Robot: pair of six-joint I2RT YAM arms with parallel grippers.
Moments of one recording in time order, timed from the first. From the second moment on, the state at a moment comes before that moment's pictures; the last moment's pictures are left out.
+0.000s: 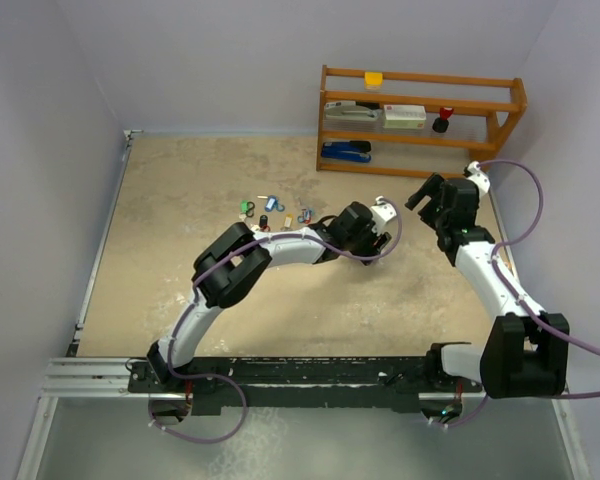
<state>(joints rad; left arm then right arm) -0.93 2.27 1.59 0.06 0.06 -0.04 0.03 1.25 0.83 -0.14 0.19 0.62</state>
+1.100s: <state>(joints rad) -0.94 2.32 1.65 0.09 -0.01 0.01 0.01 1.23 0.80 -0.12 0.16 0.62</state>
